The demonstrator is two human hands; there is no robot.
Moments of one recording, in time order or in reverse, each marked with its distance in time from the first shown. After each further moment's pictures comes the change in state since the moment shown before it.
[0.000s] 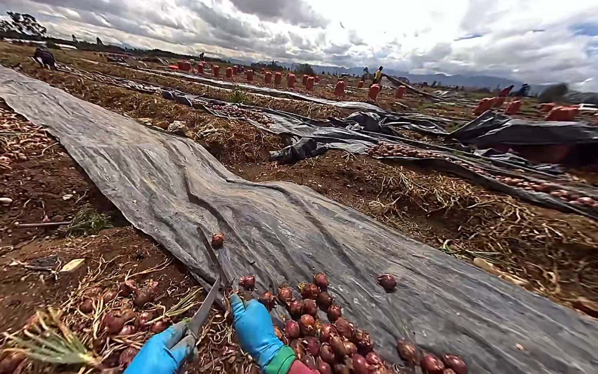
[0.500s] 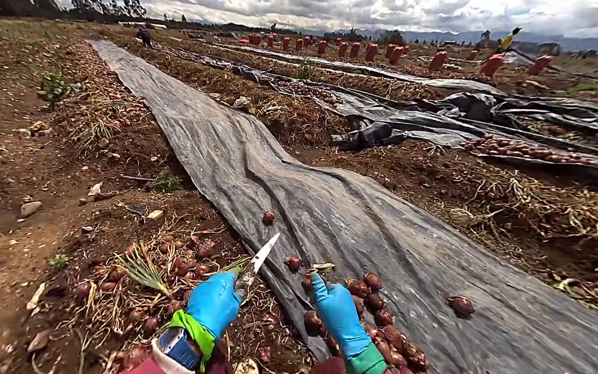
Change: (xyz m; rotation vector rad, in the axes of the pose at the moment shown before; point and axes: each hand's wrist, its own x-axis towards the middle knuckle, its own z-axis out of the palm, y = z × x) left_hand 0.016 0.034 -0.013 0.777 0.264 -0.189; right_hand 0.005 0.022 -0.055 -0.035 0.215 -0.012
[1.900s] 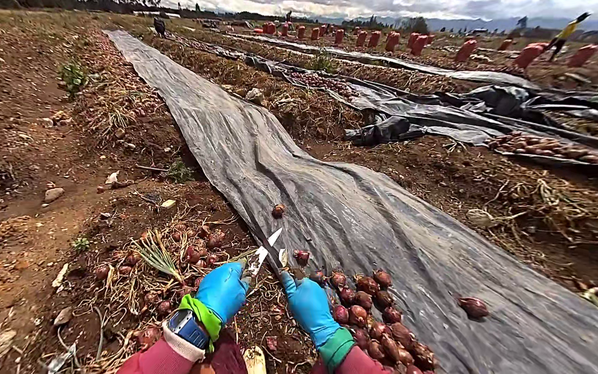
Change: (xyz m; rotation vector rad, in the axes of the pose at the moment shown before) left_hand 0.000 -0.007 0.005 -0.068 -0.014 0.014; right_hand -0.011 -0.044 0.048 -0.301 -0.212 -0.066
